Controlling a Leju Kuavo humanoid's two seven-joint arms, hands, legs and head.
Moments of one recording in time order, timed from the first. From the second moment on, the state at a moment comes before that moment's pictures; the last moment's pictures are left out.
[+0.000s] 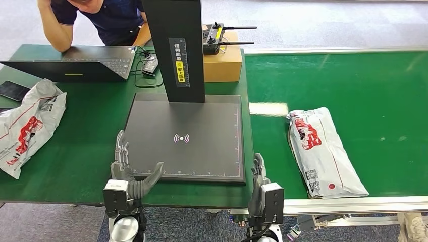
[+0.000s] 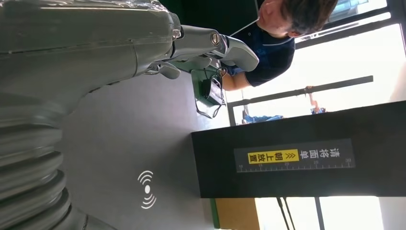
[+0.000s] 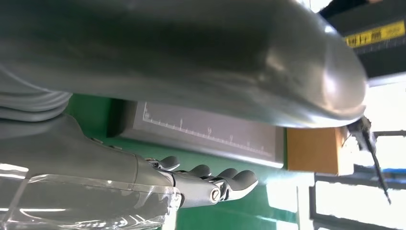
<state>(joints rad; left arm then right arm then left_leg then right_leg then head) 0.00 -0.25 -0.15 -1.17 -0.34 0.49 -0.70 0.08 0.18 0.34 -1.43 -0.01 -0.37 -0.47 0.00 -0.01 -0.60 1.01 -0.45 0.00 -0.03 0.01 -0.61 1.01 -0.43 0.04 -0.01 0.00</state>
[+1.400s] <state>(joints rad) 0.03 -0.25 -0.14 -1.18 -0.29 0.42 -0.70 0.12 0.07 -0.26 -1.57 0.52 -0.46 -0.35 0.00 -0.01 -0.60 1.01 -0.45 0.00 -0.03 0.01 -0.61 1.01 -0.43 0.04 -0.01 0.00</state>
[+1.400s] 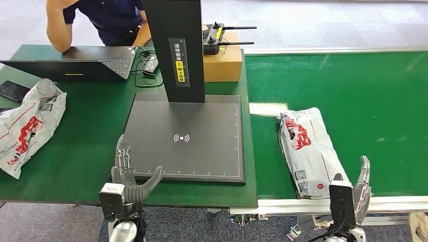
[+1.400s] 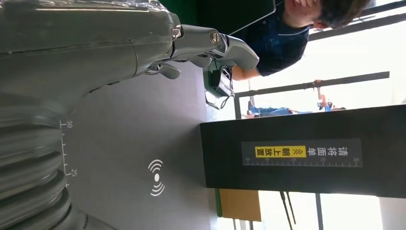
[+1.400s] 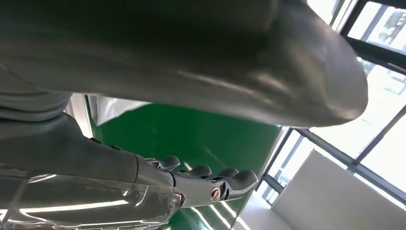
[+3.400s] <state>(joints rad) 0.04 -0.24 -0.11 -1.16 -0.39 0.40 -0.70 -0.40 -0.05 -0.11 -0.68 0.76 -0.51 -0.36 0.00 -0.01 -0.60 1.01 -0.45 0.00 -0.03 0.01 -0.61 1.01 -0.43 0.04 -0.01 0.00</state>
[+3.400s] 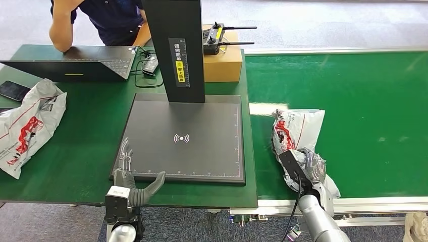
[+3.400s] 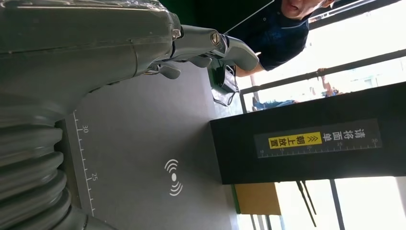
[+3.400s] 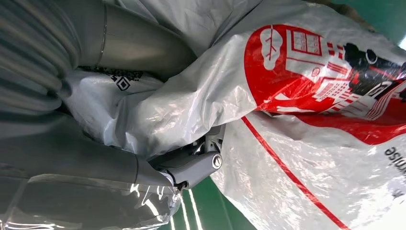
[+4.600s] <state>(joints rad) 0.07 -0.23 -0.13 -1.18 -0.29 0.47 -0.70 -0.34 0.00 0.36 -1.16 0.91 -0.69 -0.53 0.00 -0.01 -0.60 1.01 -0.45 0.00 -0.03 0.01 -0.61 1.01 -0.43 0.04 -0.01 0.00</state>
